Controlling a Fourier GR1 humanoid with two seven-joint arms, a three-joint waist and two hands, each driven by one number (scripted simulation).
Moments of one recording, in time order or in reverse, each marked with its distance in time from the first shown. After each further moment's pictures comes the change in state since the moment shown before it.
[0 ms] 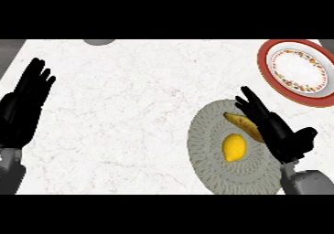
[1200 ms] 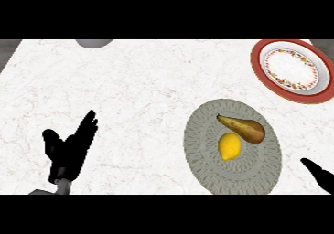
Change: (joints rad) left arm 0.182 -0.200 -0.172 0.203 -0.050 -0.041 -0.034; right arm 0.467 -0.120 -0.247 -0.564 0.666 -0.602 0.375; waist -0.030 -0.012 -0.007
